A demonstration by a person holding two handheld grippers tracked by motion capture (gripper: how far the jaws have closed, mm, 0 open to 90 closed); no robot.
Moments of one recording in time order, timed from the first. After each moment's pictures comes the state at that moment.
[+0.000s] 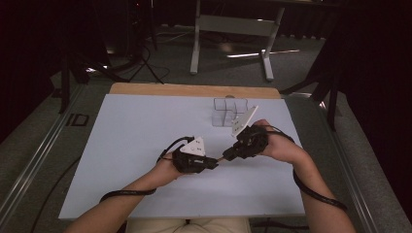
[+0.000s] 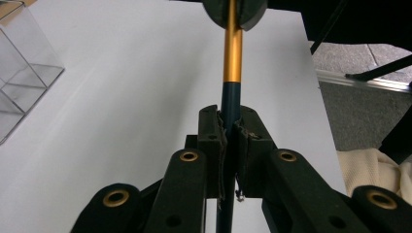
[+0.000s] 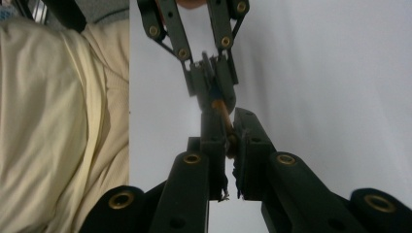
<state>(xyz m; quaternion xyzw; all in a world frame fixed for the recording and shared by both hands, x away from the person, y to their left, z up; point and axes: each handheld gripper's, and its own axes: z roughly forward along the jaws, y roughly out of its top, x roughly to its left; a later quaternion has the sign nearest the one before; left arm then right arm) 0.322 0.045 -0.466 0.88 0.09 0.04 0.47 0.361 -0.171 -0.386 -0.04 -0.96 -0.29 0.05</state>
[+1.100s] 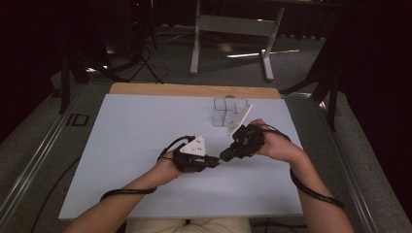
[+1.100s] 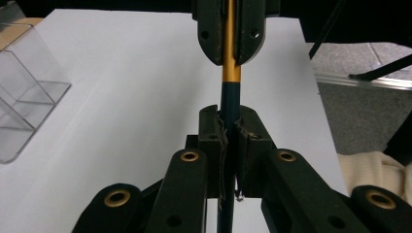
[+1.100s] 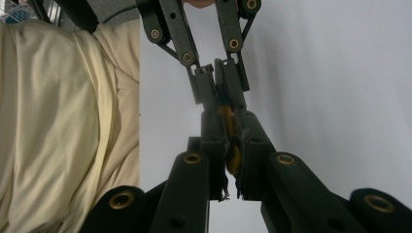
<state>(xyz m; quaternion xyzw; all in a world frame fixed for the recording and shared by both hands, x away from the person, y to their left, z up) 0.320 0.044 -0.460 0.87 0.08 0.06 0.48 0.363 -0.161 -0.385 -0.04 -0.96 -0.27 0.08</state>
